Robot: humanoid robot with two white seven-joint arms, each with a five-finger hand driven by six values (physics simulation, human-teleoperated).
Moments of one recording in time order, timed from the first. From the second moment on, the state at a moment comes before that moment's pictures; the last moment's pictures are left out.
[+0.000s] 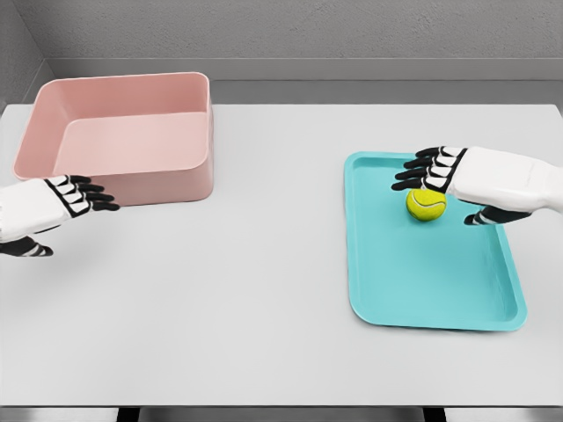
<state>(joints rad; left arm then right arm) -0.16 1.18 -0.35 -1.66 -0.42 -0.61 -0.22 -0.73 -1.22 0.91 -1.73 0.23 -0.61 0.18</state>
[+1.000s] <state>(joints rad) -0.26 1.10 -0.39 -1.63 -0.54 -0.61 -0.26 -0.84 -0.85 0.90 -1.20 0.16 -0.61 0.61</state>
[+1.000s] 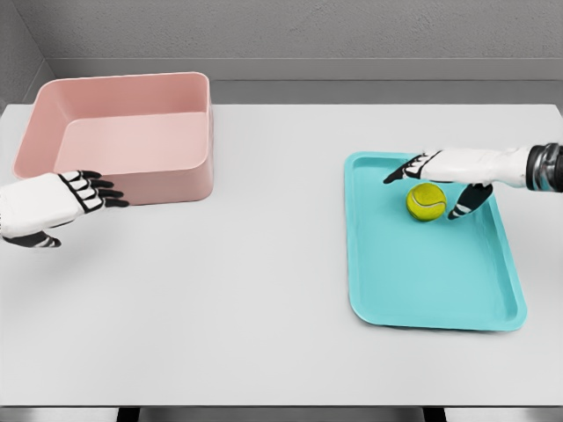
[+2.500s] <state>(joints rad) -0.18 1.23 -0.39 -1.63 -0.48 -0.61 -0.26 -0.83 -0.77 0.90 -1.11 0.24 -0.61 0.61</state>
